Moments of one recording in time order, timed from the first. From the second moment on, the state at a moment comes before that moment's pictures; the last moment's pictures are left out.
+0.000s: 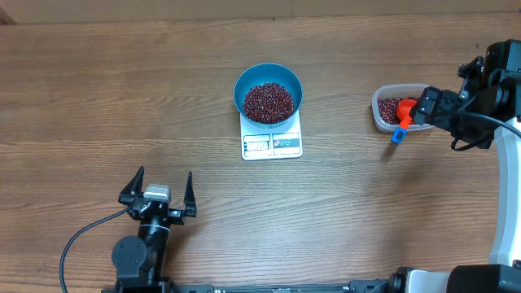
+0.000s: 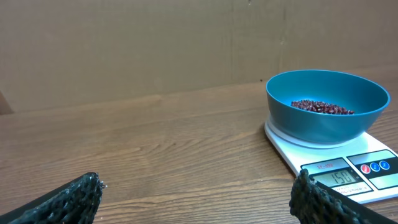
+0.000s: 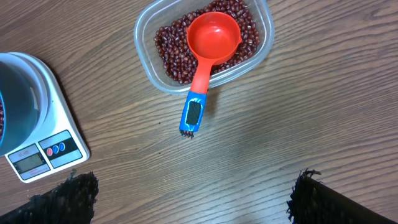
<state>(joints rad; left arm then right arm) 0.02 0.01 0.01 -0.07 0.12 0.08 -0.23 1.51 1.57 -1.30 -0.12 0.15</state>
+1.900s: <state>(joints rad) 0.02 0.01 0.01 -0.07 0.12 0.08 -0.10 0.78 0.90 -0.38 -0.23 0.15</state>
